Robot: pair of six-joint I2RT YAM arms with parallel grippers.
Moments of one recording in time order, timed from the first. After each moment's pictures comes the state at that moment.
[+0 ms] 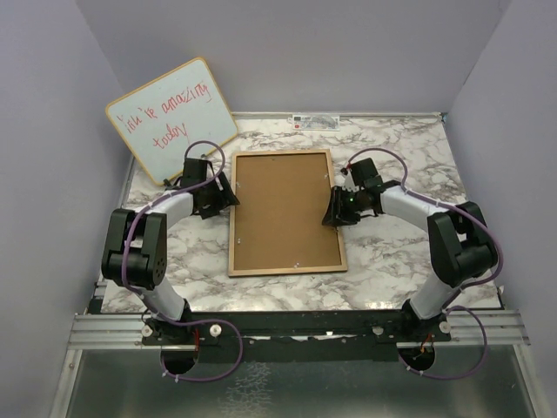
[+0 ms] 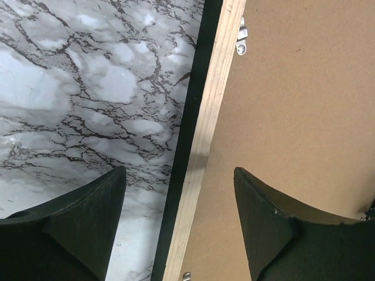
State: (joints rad) left arm -0.13 1.66 0.92 -0.19 0.22 -0.56; right arm 0.36 1.69 0.99 -0.35 -0.36 0.43
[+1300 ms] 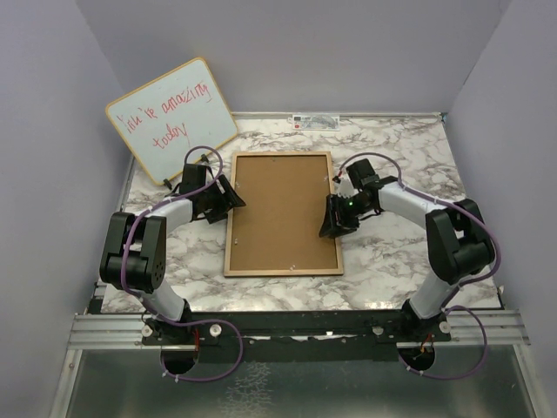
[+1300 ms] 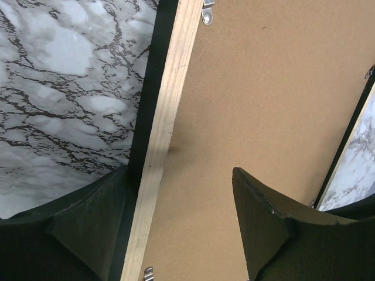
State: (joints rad) left arm -0.13 1.63 0.83 -0.08 0.34 -0.68; right arm 0.37 1.72 1.04 -0.57 -0.54 0.32
